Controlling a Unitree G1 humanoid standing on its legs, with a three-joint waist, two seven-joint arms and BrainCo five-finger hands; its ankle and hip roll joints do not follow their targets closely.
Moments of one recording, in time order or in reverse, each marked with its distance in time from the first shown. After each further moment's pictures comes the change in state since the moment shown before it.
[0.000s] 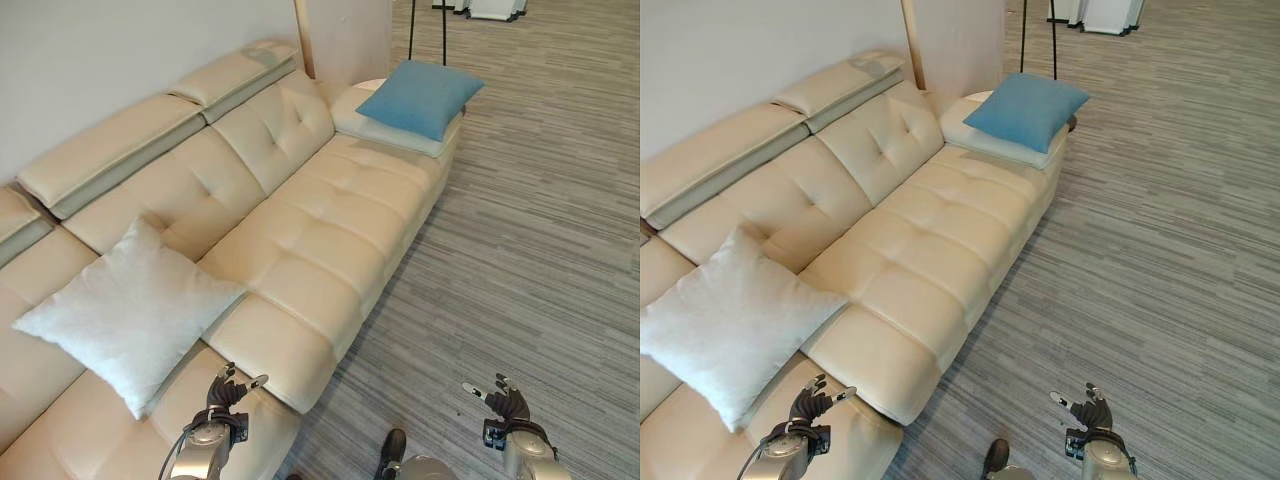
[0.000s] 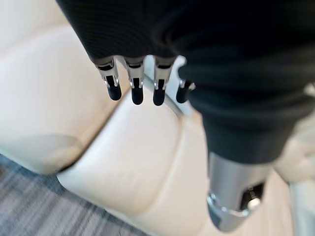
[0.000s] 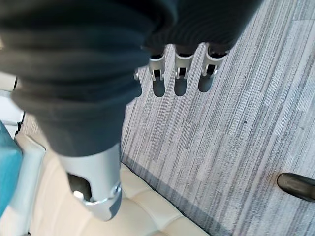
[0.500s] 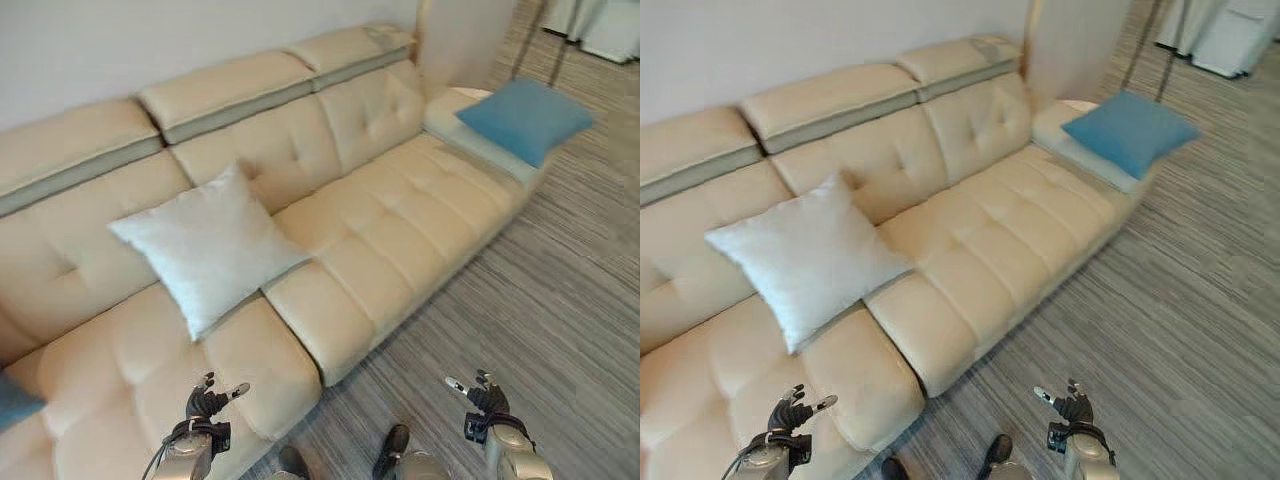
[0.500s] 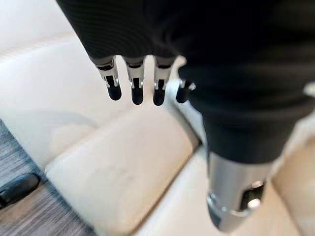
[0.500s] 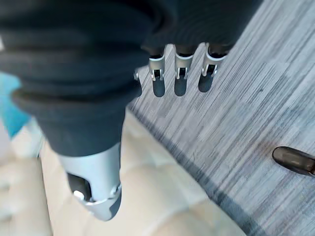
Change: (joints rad) left arm 0.053 0.056 0.031 0.002 -0.036 0.001 0.009; right arm -0.052 0.047 -0.003 0.024 -0.003 0.001 -0.001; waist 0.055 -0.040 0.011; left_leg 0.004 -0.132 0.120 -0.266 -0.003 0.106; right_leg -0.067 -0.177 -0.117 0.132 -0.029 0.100
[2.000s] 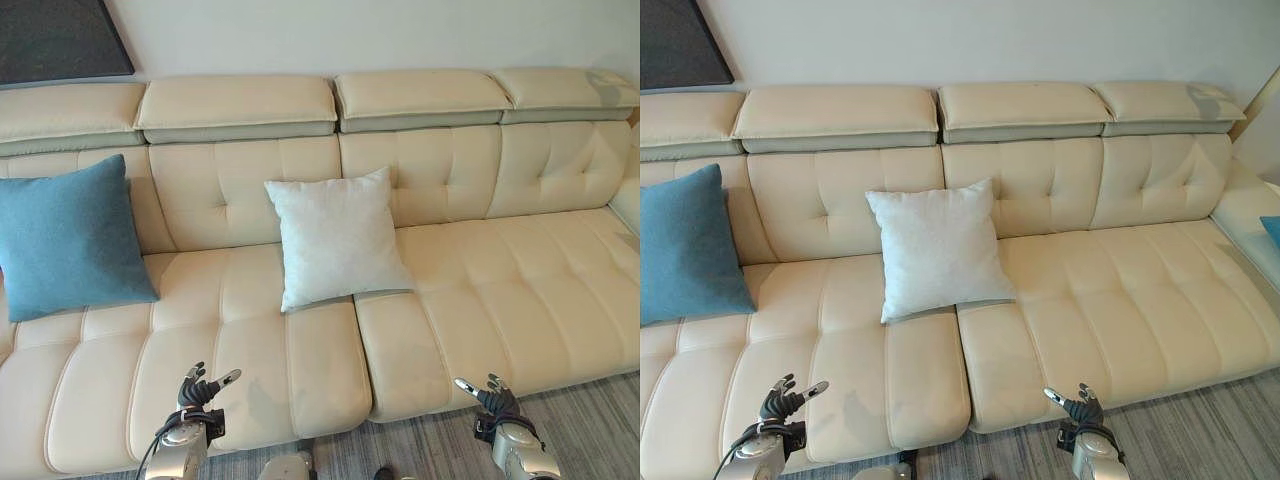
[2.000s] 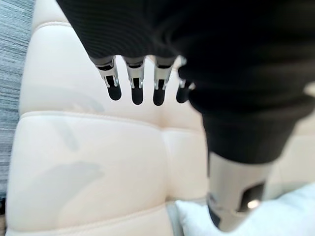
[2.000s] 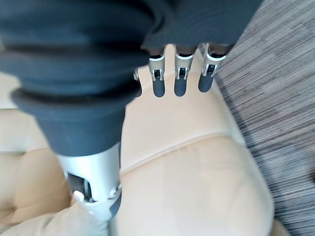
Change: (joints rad) left arm -0.025 0.019 0.042 -0.004 -0.072 -0.021 0.033; right arm -0.010 -0.026 -0.026 0.107 0.020 -0.004 0.002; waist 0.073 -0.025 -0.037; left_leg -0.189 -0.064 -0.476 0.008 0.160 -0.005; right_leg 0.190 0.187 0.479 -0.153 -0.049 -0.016
